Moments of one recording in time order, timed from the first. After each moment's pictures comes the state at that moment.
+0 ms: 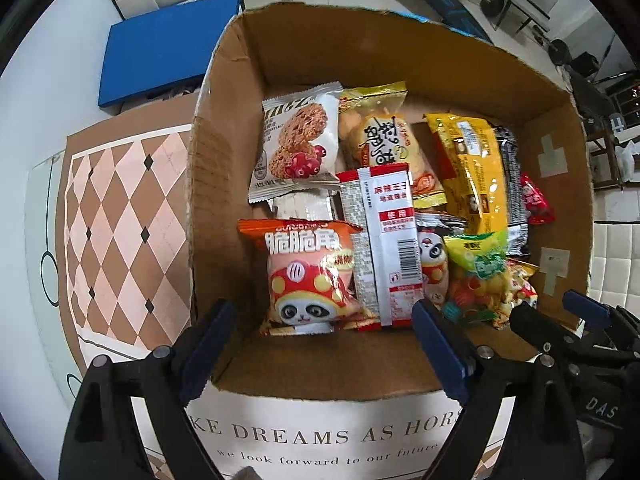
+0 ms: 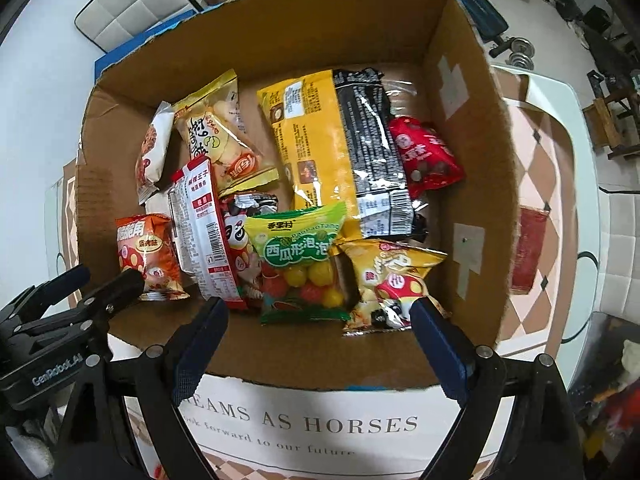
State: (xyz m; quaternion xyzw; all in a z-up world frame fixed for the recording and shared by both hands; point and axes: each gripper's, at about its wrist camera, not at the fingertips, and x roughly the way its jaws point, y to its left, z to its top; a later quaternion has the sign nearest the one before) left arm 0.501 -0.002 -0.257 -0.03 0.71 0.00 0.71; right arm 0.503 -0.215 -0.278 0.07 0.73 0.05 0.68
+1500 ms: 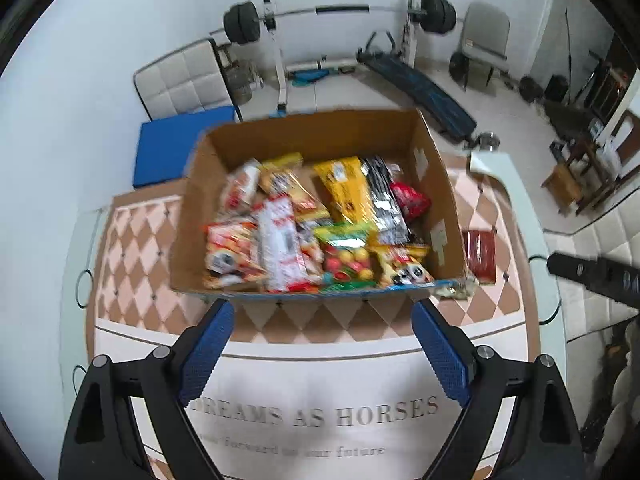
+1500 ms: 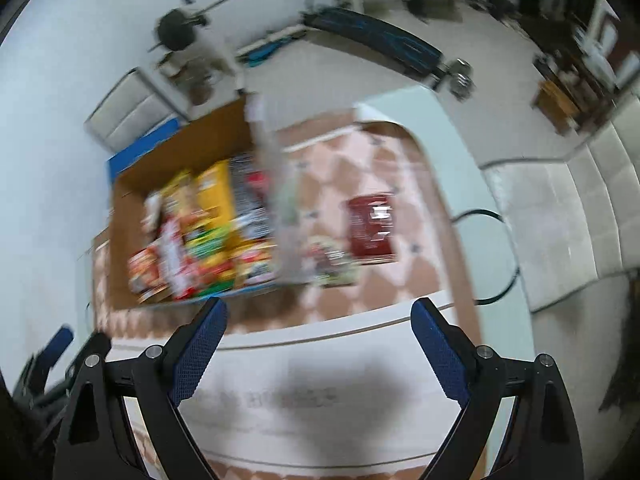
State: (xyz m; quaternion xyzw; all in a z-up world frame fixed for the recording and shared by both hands) left arm 0.384 -0.153 -0.163 0.03 0.56 0.02 0.83; right arm 0.387 -0.410 -0.194 0.18 0.62 -0.01 0.77
